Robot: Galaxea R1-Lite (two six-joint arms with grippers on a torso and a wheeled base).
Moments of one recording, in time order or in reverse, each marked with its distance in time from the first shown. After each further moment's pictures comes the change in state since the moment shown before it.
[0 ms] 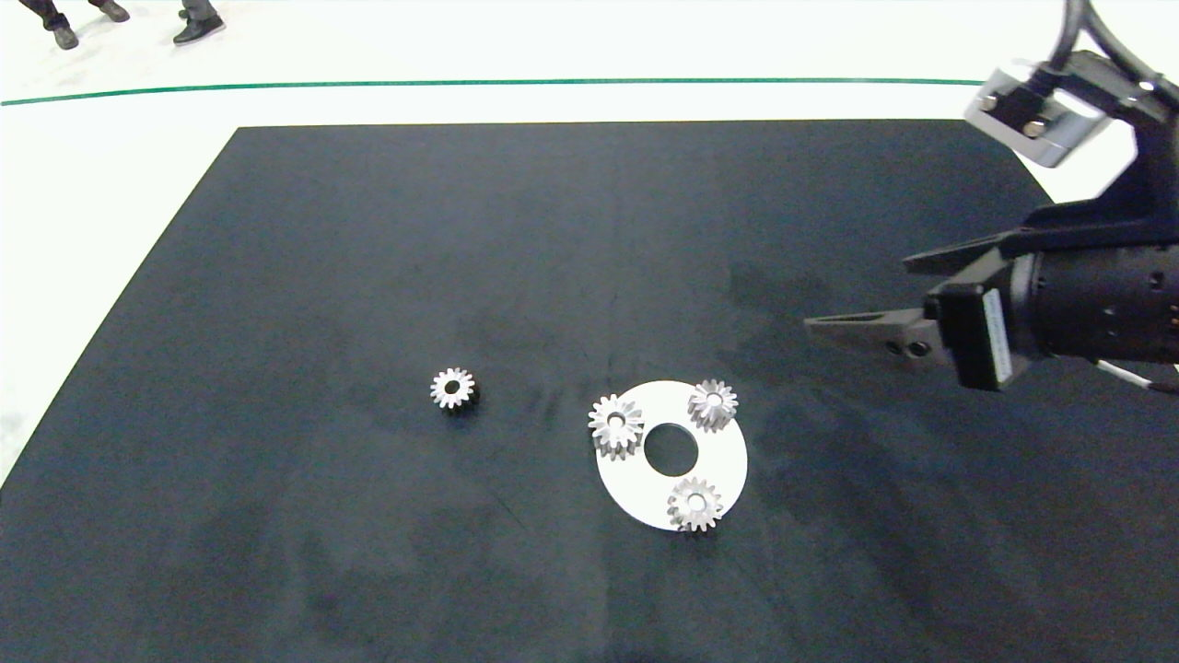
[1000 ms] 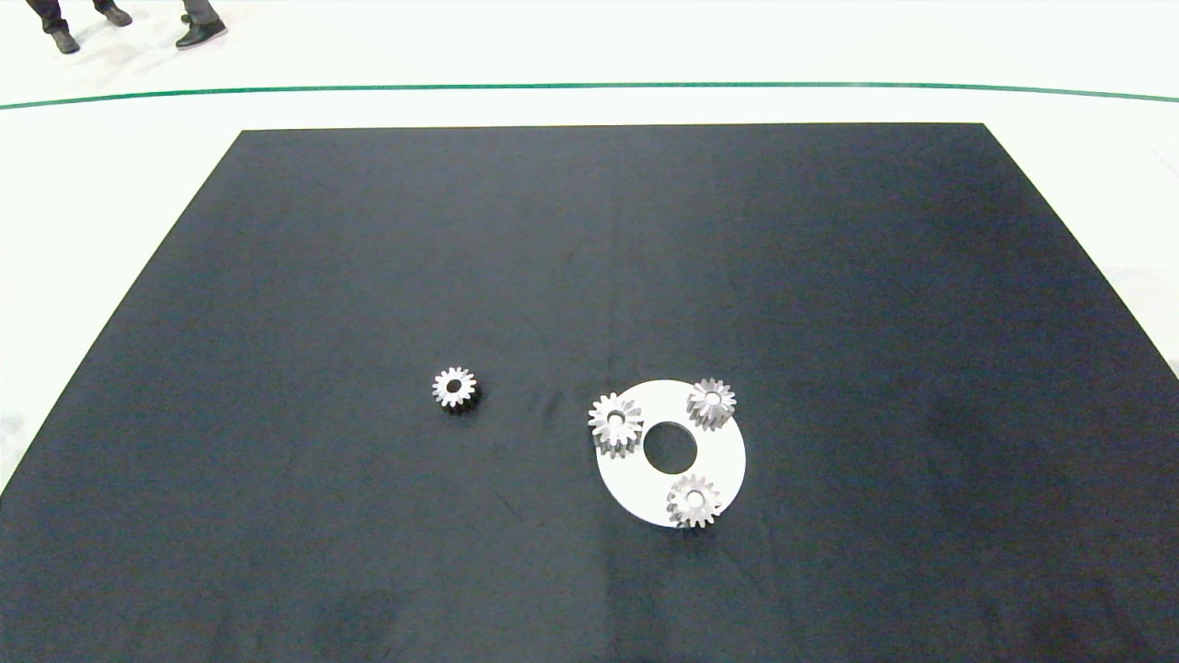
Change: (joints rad) left arm -0.016 -0.920 1.233 -0.777 -0.079 -0.067; right arm -0.628 -0.800 0.686 -0.112 0.189 -0.002
